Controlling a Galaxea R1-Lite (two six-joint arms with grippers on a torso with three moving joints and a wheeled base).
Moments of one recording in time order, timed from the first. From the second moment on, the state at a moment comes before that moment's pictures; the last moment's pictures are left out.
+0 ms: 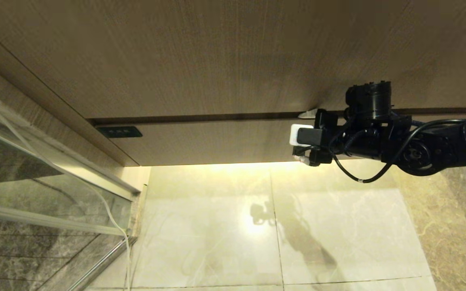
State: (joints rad) left arm 0.00 0.00 0.00 0.00 0.00 0.01; right arm 0.40 1.91 -1.28 -0.33 0.04 -1.31
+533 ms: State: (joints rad) left arm 0.00 0.00 0.00 0.00 0.00 0.01; right arm 0.40 1.93 -1.27 -0.31 0.04 -1.31
